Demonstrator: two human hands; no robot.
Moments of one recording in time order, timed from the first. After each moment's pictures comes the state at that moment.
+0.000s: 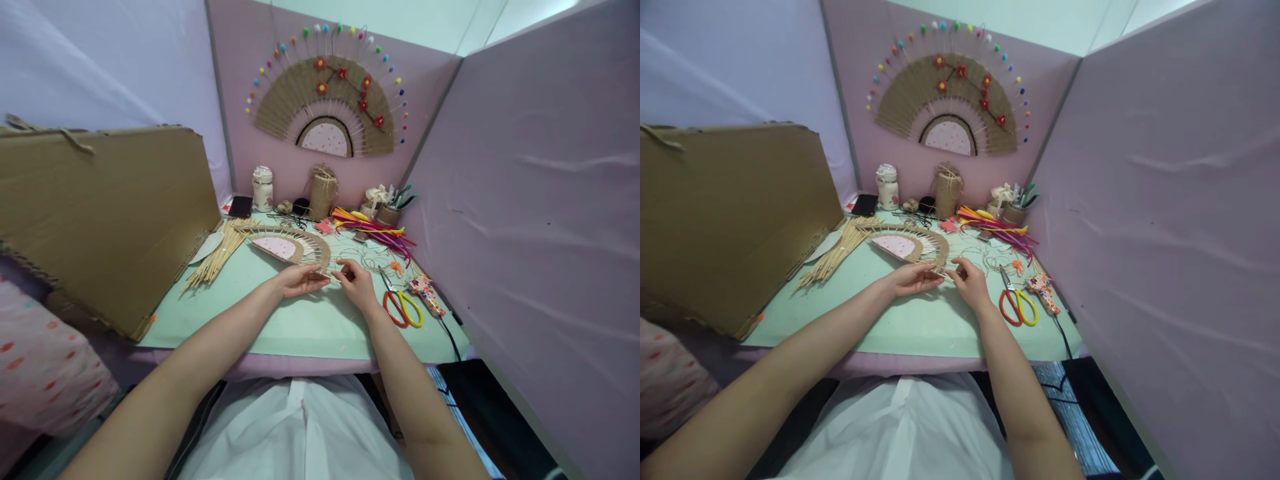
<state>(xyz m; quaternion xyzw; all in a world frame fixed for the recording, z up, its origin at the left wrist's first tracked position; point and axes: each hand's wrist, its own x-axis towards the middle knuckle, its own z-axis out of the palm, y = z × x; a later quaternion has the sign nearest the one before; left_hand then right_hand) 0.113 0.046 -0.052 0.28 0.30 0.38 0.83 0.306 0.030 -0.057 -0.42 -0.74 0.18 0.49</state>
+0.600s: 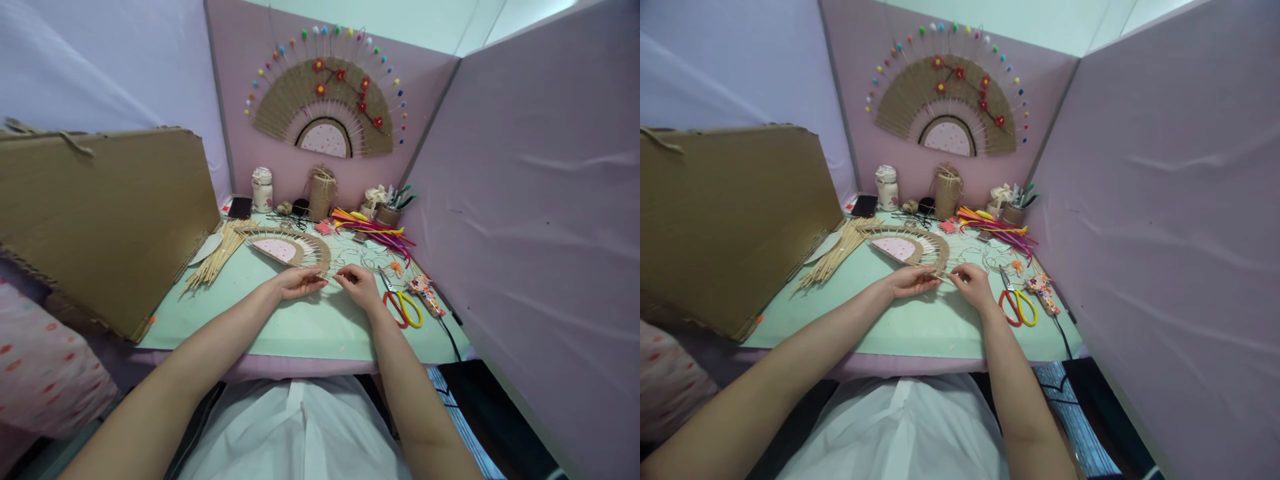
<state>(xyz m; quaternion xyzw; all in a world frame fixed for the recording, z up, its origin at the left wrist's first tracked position) 0.112 0.046 -0.055 0.29 0.31 0.36 0.83 0.315 0.027 -0.052 -0.40 -0.76 0.17 0.47</state>
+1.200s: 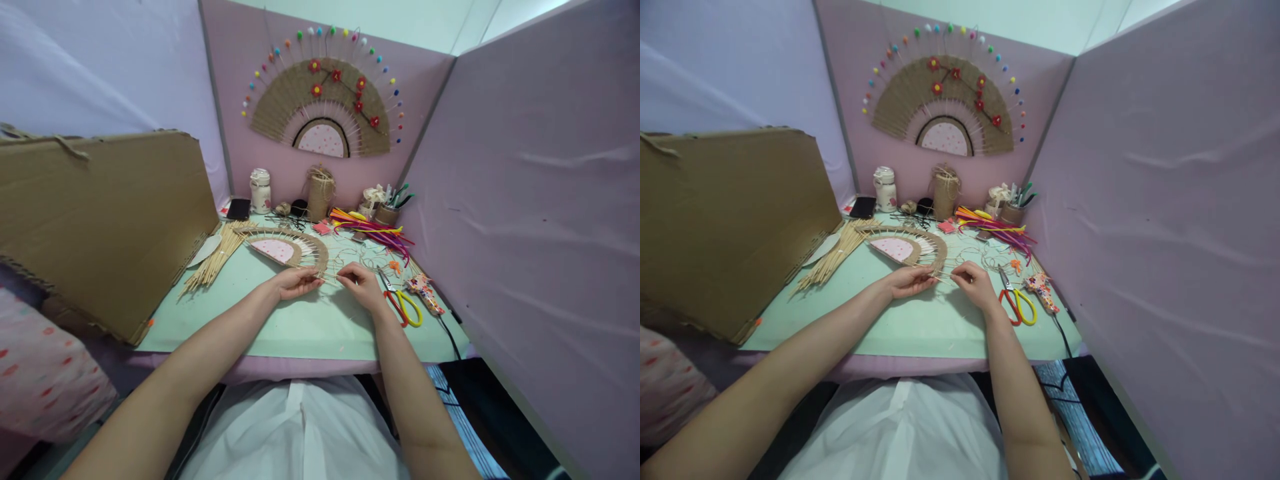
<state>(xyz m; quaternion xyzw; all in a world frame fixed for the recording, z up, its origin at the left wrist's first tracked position) 0.111 0.046 -0.053 0.27 0.33 0.38 0.82 0.326 0.024 -0.047 -0.37 -0.76 0.25 0.48</state>
